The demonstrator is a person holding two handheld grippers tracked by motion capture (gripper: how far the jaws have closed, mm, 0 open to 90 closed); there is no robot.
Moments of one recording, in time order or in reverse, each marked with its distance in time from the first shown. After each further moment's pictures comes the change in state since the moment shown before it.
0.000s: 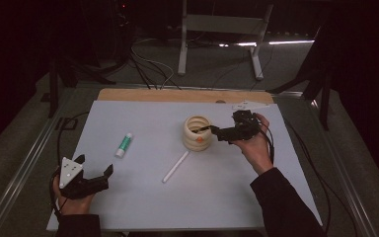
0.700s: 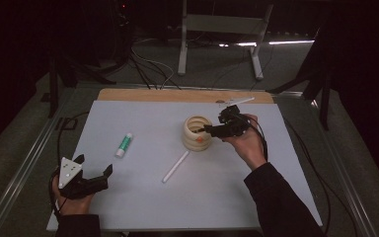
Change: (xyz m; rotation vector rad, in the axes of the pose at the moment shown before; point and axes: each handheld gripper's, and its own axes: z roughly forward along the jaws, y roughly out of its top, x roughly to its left) left arm 0.001 0.000 -0.001 -0.003 0.002 -0.002; right arm 0.014 0.017 0.020 0.141 0.030 -0.029
